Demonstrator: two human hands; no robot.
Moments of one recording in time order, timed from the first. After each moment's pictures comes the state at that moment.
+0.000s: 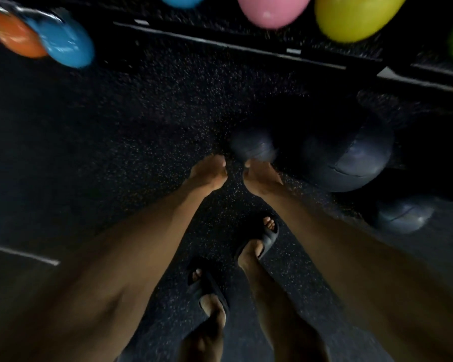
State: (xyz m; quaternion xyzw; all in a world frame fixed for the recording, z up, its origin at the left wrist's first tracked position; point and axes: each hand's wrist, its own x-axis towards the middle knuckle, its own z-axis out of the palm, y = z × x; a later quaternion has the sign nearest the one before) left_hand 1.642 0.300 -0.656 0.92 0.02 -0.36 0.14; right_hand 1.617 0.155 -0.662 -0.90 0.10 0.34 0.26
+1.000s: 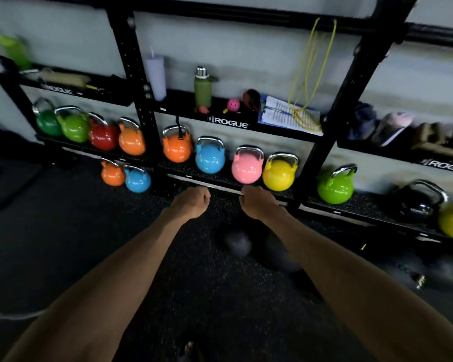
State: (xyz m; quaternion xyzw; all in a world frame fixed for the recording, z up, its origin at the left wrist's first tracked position) left_hand 1.444 0.381 -0.176 0.97 -0.04 -0.10 0.21; right_hand 1.441 0.178 -0.165 -0.99 -0.04 0.08 0.12
